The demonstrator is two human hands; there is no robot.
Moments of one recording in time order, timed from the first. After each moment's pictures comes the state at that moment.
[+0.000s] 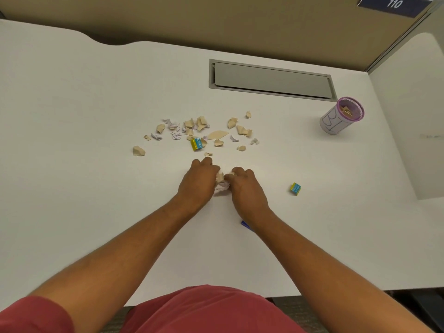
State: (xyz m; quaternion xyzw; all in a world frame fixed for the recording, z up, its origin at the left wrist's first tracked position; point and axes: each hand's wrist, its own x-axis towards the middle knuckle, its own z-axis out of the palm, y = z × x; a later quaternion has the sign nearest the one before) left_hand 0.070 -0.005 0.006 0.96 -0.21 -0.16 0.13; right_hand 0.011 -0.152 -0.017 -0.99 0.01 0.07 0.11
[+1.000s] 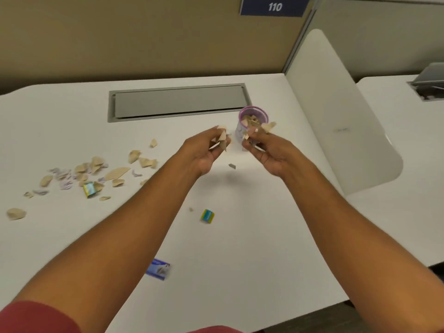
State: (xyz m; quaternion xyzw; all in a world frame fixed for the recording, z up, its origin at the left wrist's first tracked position) left_hand 0.136 -0.311 0.094 0.47 0.21 -0.35 0.78; right_hand 0.068 -0.475 0.099 -0.44 0.36 -0.02 0.83
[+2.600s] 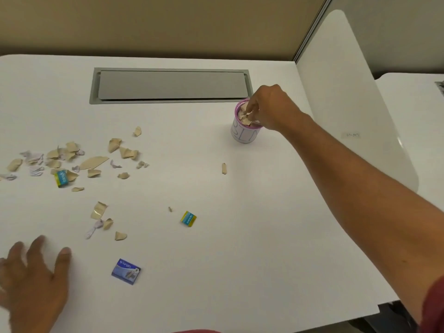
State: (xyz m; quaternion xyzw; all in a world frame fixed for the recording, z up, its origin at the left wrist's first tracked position) left_hand -0.039 -0.012 -0.039 0.97 0.18 -0.07 0.15; right_hand 0.166 -0.547 0.101 -0.99 0.10 0.08 0.10
